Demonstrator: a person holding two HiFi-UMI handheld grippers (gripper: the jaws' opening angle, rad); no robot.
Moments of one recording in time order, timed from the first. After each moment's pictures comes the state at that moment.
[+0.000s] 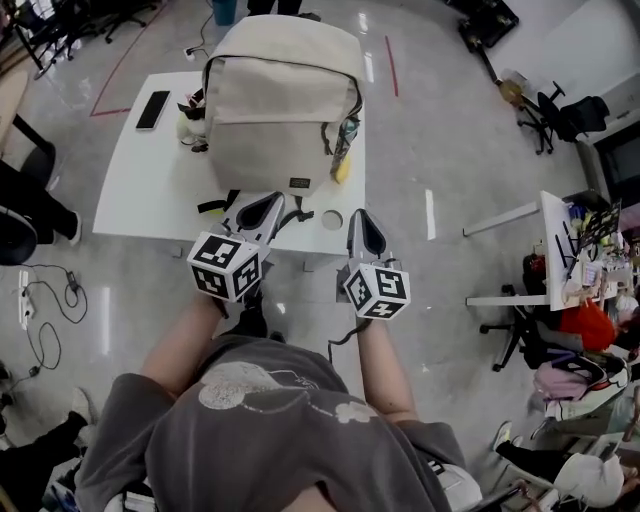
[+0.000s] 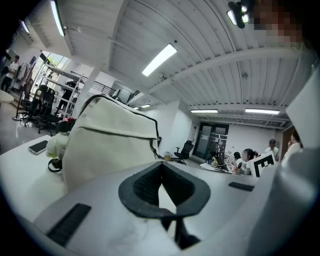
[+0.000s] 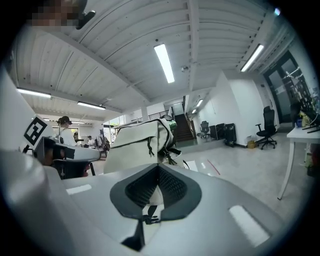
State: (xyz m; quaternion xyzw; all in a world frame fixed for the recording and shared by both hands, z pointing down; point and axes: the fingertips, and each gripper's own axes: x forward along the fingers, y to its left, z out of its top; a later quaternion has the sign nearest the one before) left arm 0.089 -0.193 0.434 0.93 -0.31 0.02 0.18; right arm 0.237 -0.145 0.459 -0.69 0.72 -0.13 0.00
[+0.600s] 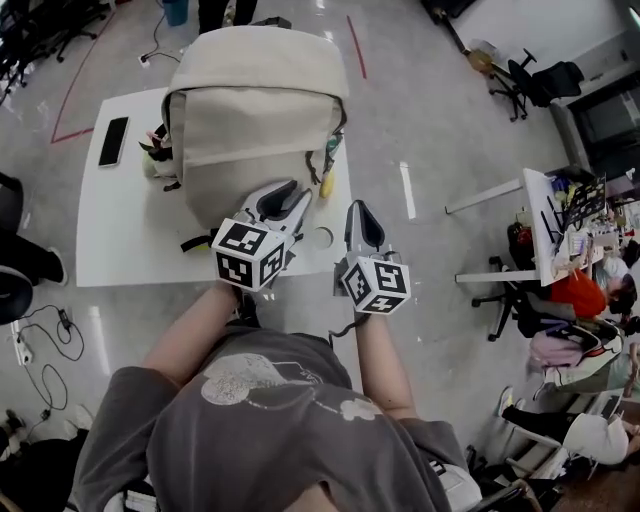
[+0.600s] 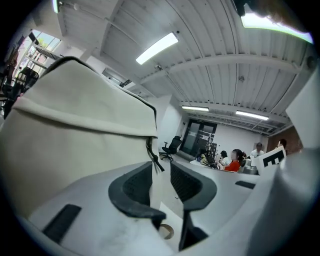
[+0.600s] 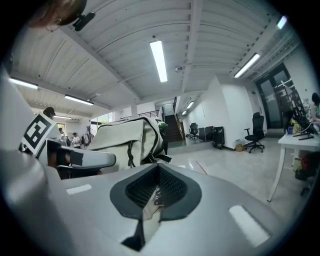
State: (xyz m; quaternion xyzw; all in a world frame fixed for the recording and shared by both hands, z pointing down) left arm 0.170 -0.269 0.450 0.95 -0.22 0.04 0.20; right arm 0.265 -0.214 0.457 -0.73 0.67 -0.12 -0.01
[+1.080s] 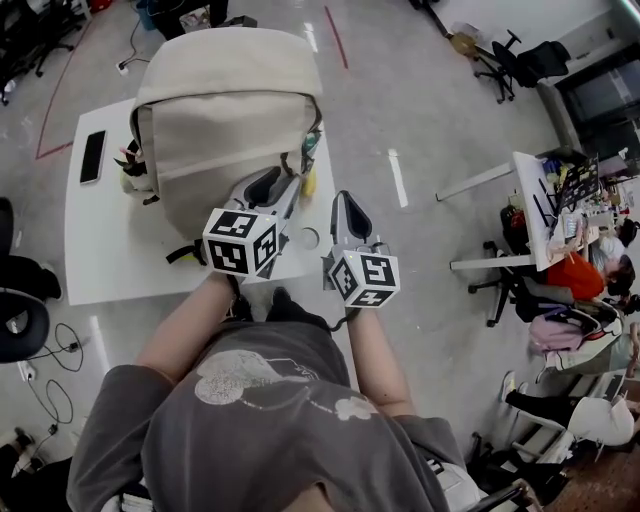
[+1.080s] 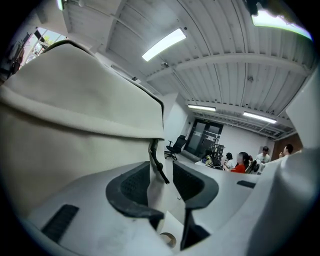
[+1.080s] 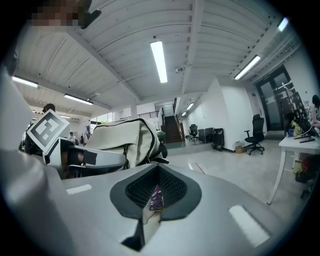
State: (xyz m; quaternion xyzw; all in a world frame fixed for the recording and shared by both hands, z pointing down) left arm 0.199 -0.297 0.458 0.94 -0.24 0.05 0.23; right arm 0.278 -0.228 0.454 -0.74 0.67 -0.11 -0.01
